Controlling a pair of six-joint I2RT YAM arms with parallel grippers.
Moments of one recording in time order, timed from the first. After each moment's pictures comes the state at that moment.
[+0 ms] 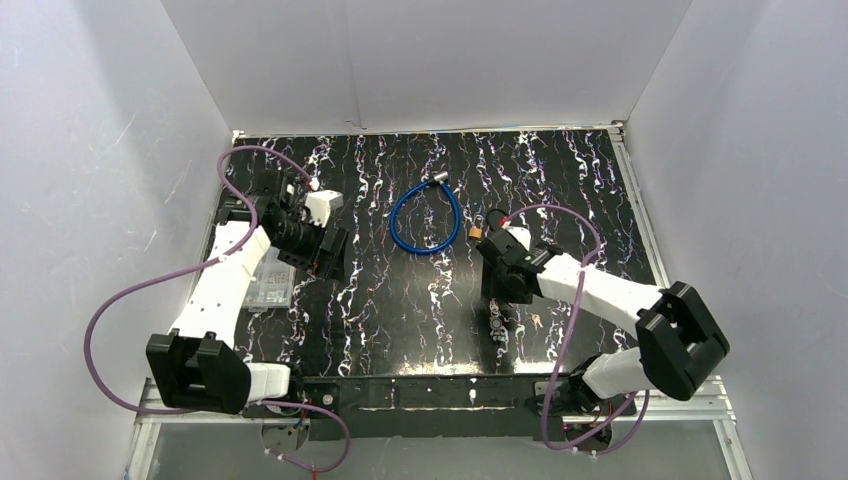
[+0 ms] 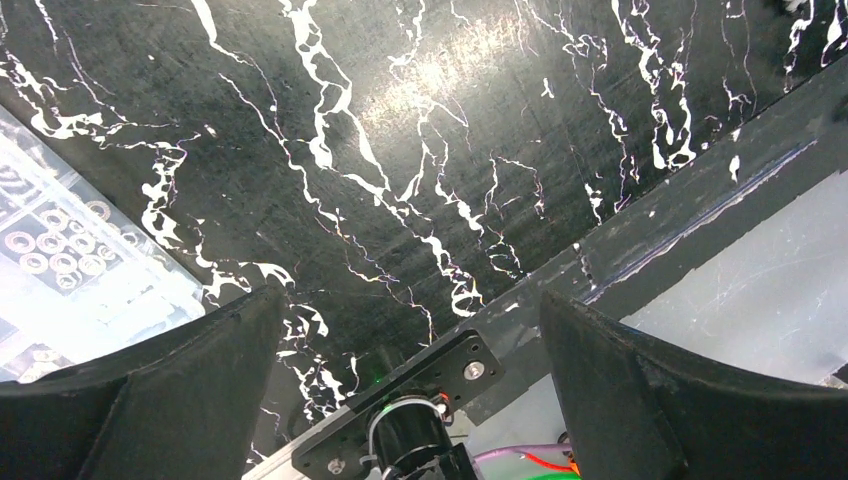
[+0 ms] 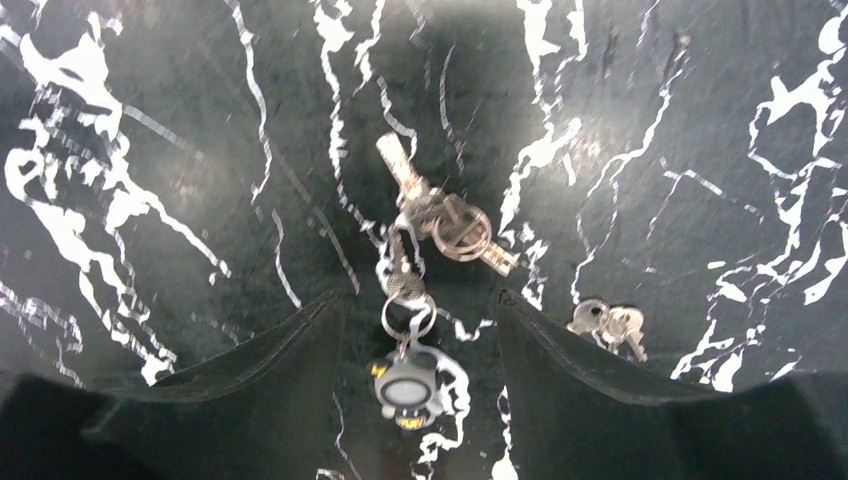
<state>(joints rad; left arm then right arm) -0.11 1.29 1.22 -1.23 0.43 0.31 0.76 1.37 0.82 -0.67 0.26 0.76</state>
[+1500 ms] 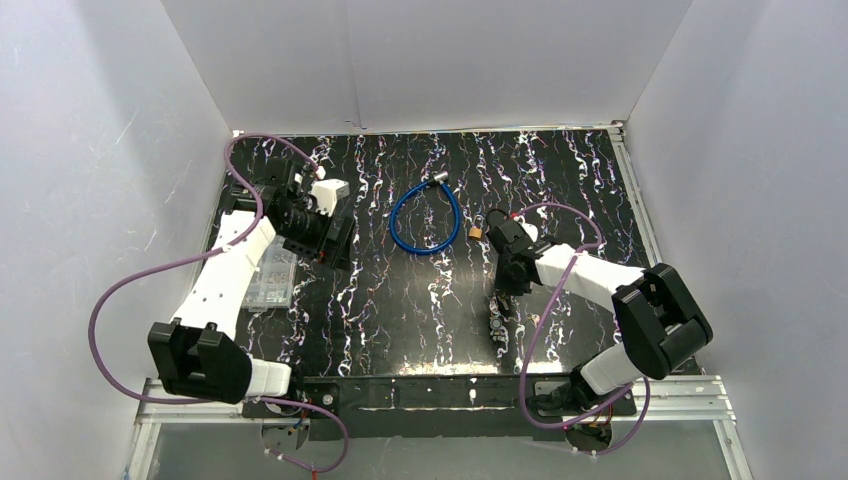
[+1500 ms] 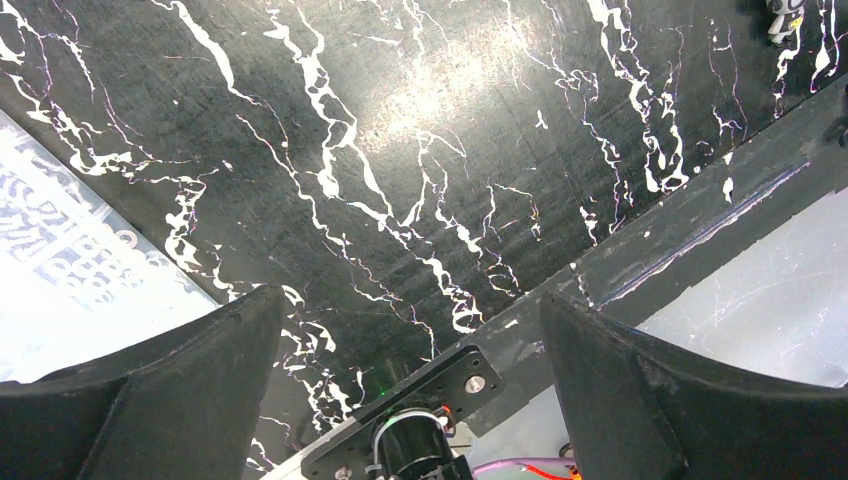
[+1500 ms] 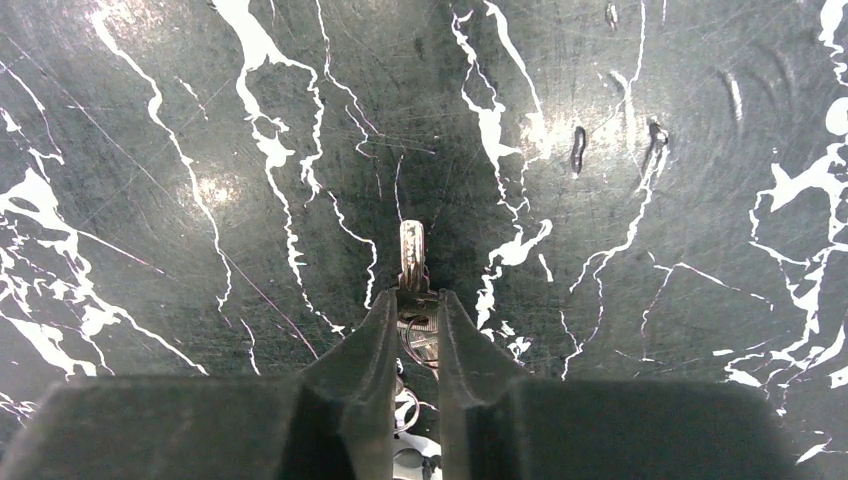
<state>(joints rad) -0.16 1.34 1.31 -1.22 0.40 0.27 0.62 1.49 0.80 -0.53 0.19 0.72</state>
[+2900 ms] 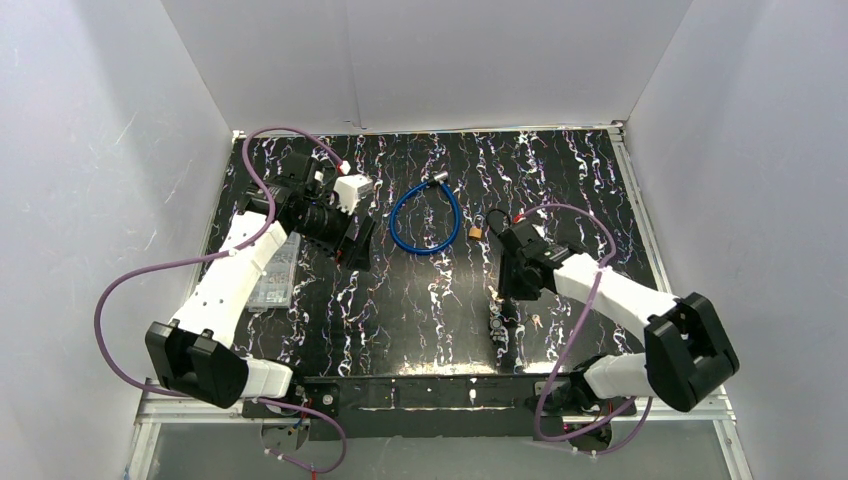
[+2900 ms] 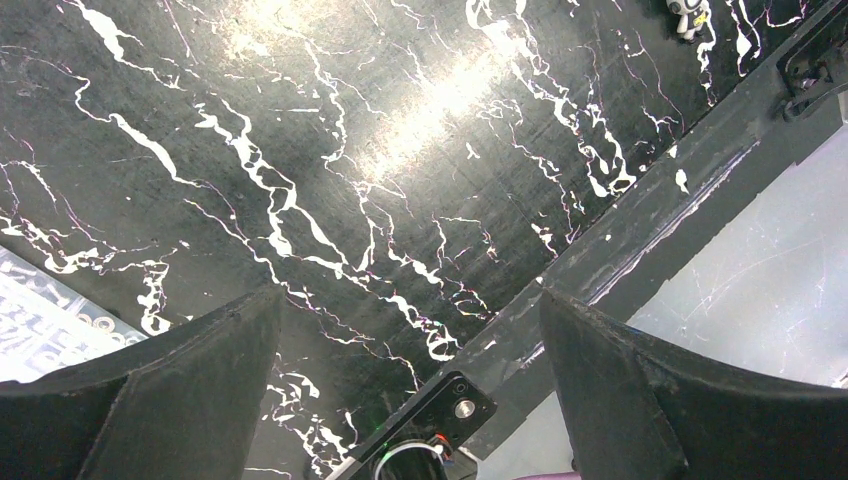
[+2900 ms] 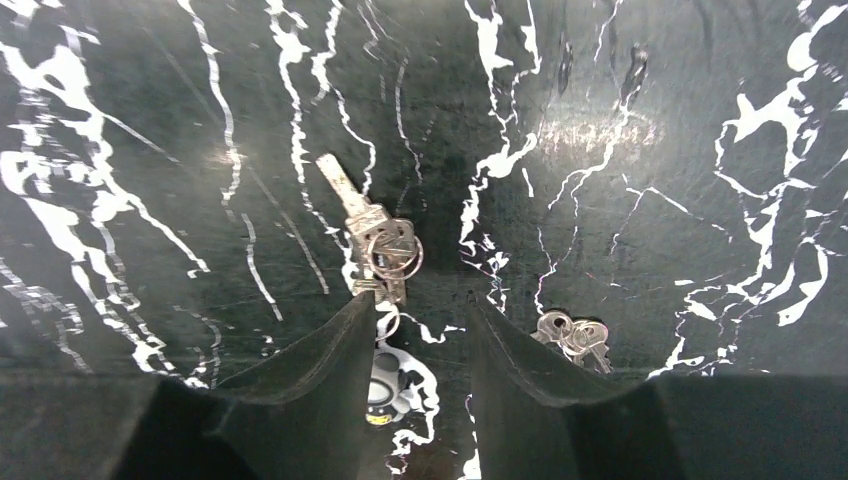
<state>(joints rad) -0.31 1.34 1.36 -1.18 0.45 0.25 0.62 1.31 0.78 -0.64 0.13 0.65</state>
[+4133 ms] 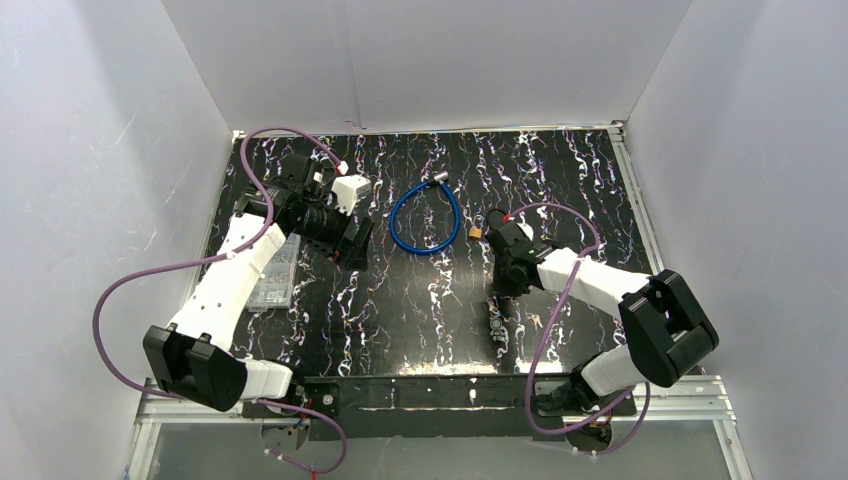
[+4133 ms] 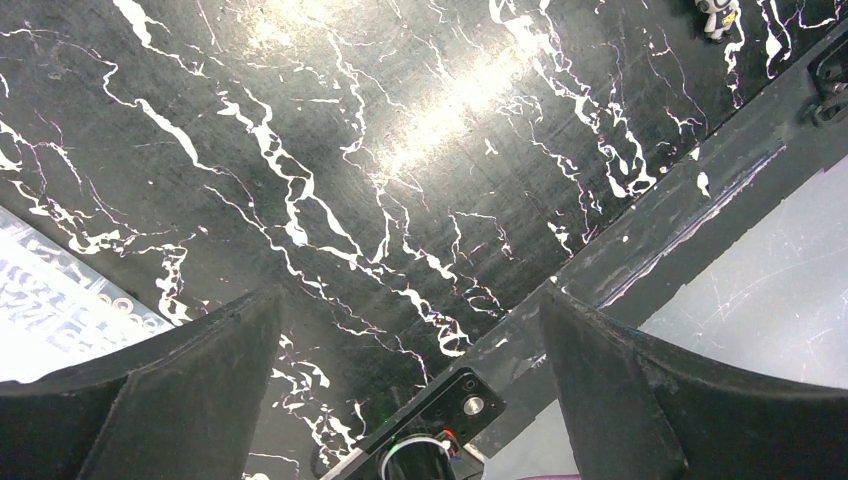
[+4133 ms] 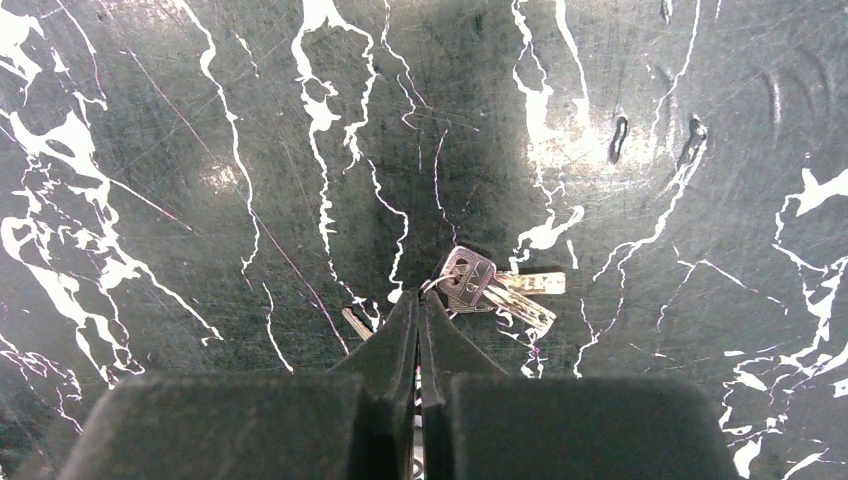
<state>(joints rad) -0.31 1.32 1.35 -1.18 0.40 0.24 0.64 1.45 0.79 -0.52 0.17 0.67</state>
